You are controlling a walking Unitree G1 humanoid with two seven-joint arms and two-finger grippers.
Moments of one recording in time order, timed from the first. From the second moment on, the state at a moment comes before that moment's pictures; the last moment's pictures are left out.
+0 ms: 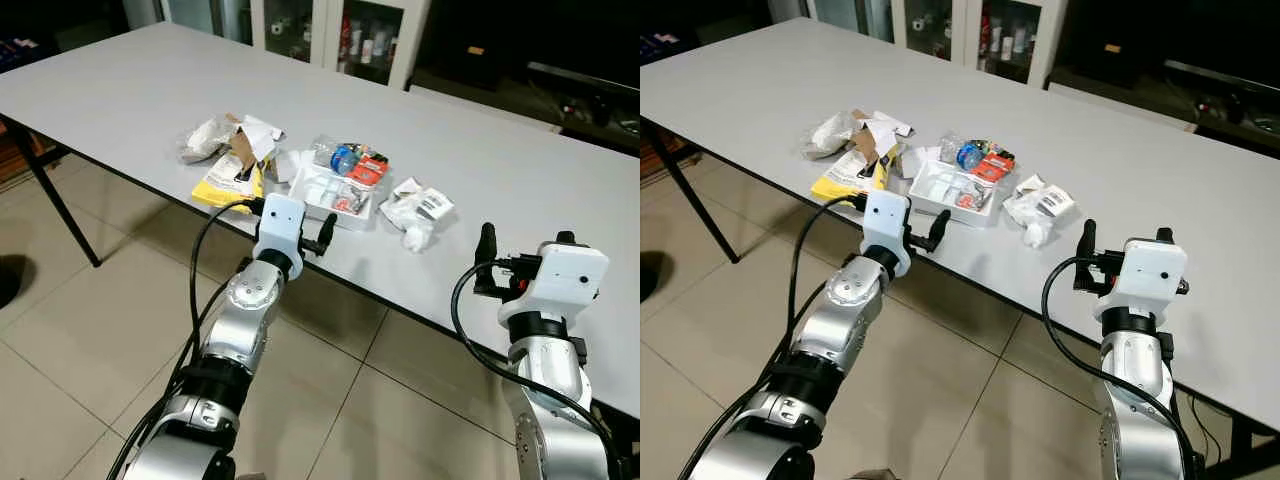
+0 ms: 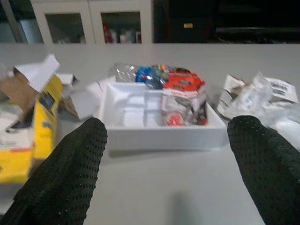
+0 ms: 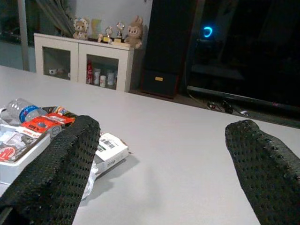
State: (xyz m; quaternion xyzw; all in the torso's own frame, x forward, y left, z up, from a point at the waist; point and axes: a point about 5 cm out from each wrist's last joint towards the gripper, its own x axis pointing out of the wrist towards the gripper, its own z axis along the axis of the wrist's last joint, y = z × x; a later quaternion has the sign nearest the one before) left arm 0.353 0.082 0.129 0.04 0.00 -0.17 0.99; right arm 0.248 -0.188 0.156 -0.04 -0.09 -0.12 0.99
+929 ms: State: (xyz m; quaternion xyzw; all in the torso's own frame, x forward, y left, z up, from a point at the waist) left arm 0.382 0.075 0.164 -0.03 -0.04 -0.14 0.99; right arm 0.235 -0.186 0.173 -0.05 -0.12 -0.11 0.98
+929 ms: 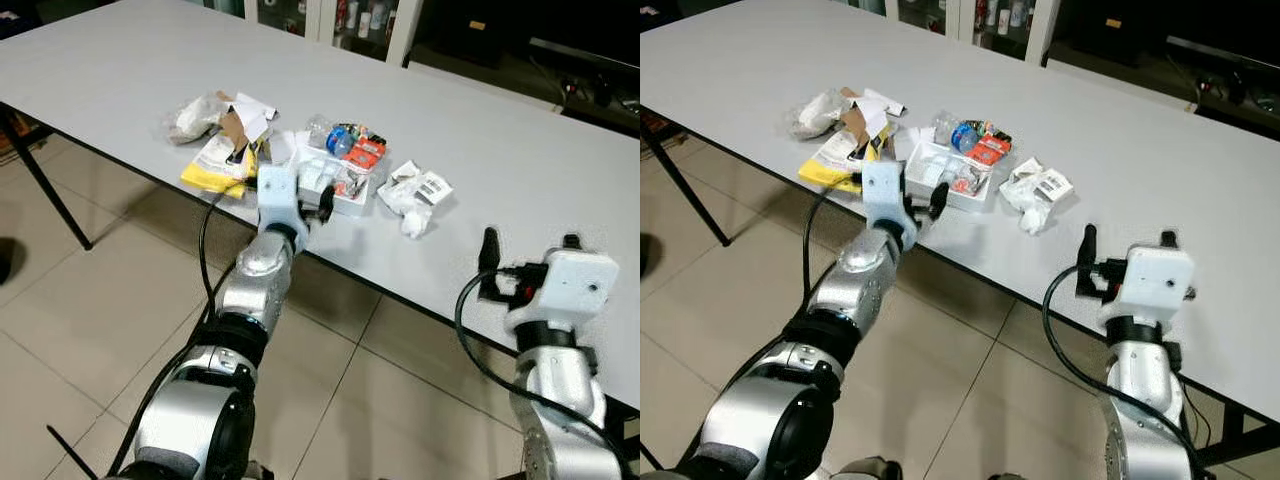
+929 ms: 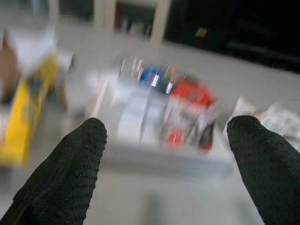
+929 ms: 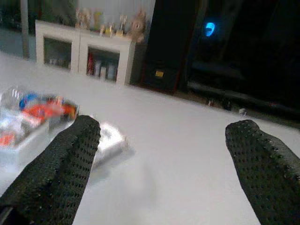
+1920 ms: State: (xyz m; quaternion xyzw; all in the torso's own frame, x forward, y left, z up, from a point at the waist) left arm 0.302 0.115 0.130 0.08 -0.03 -0.24 0.97; right arm 0.218 -0.193 0.186 -0.05 -0.13 -0.13 0.98
